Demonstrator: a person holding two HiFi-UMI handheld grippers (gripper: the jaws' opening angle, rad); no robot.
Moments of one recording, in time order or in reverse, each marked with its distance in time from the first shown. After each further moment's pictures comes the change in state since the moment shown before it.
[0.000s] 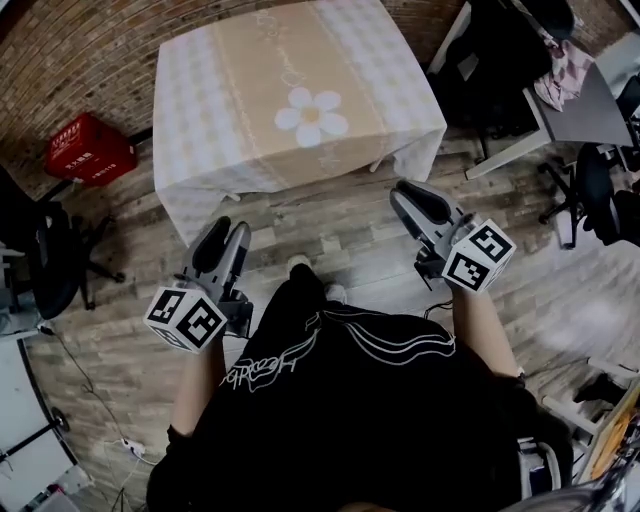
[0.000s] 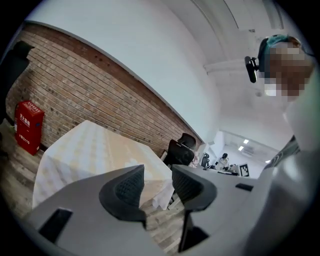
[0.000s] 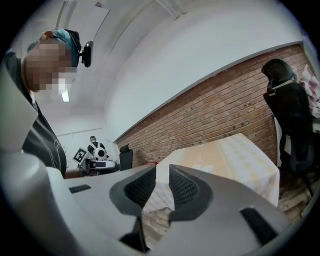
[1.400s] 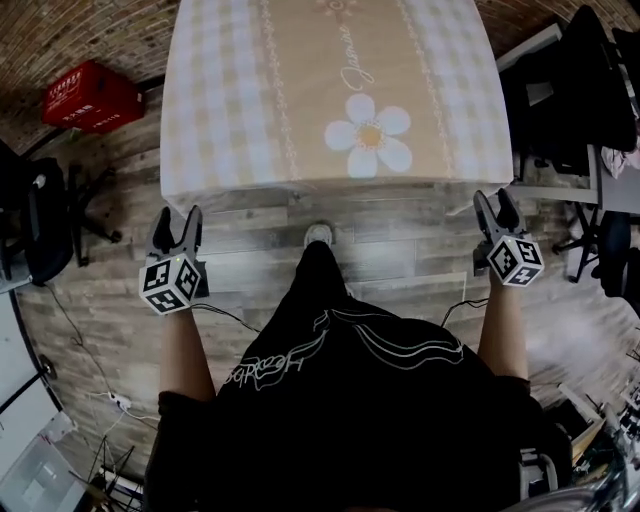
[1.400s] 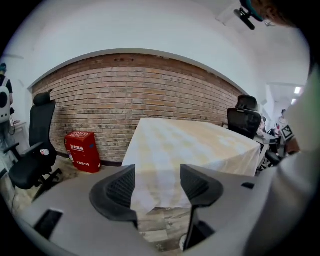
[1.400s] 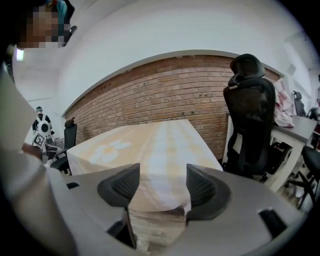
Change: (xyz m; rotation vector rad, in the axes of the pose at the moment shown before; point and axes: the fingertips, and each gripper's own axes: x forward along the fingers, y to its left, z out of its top) left arm 0.016 0.318 -0.020 0.207 0.150 0.602; right arm 0.039 -0.289 -0.080 -0.041 0.217 -0.536
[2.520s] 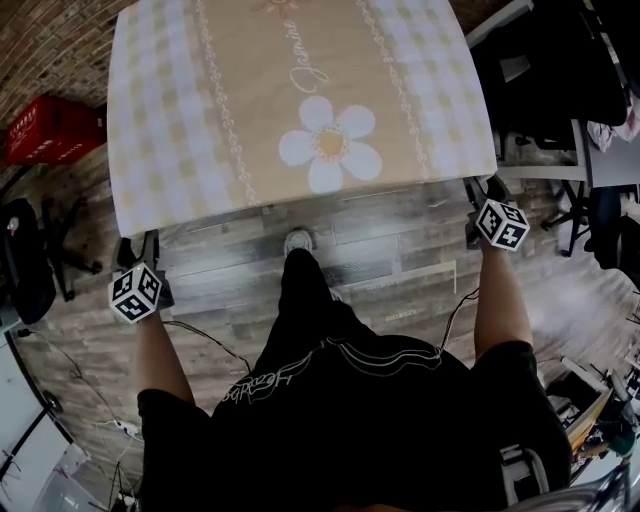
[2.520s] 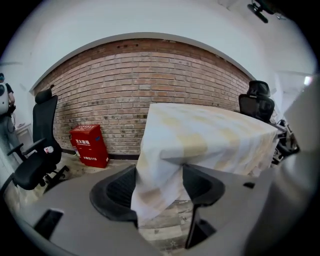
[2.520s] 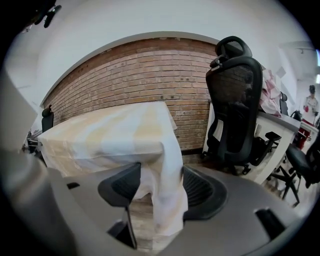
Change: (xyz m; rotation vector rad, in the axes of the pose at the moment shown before) left arm 0.074 0.063 -0.054 0.021 0.088 0.086; right arm 0.058 -0.115 -0.067 0.037 0.123 -0.187
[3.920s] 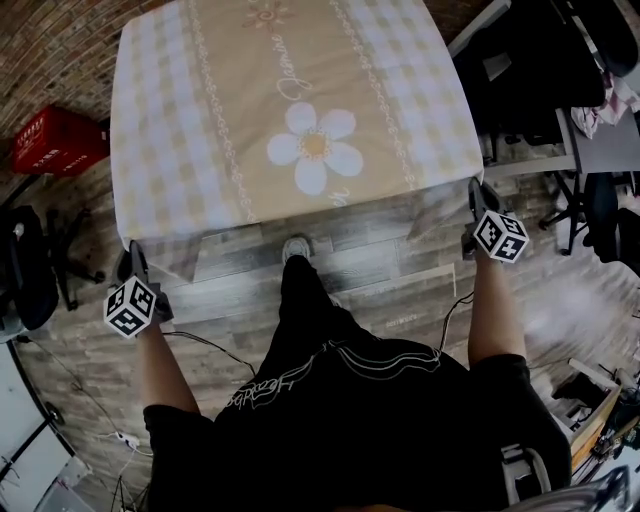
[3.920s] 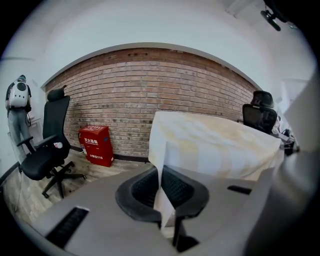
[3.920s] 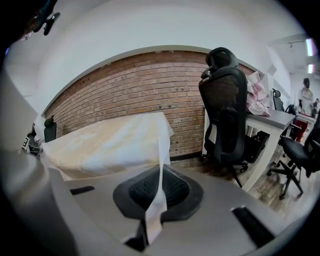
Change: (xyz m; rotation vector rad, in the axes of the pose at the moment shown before) left arm -0.054 0.000 0.022 -0.085 -0.032 0.044; right arm -0.059 0.004 0.014 0.060 -0.067 0.012
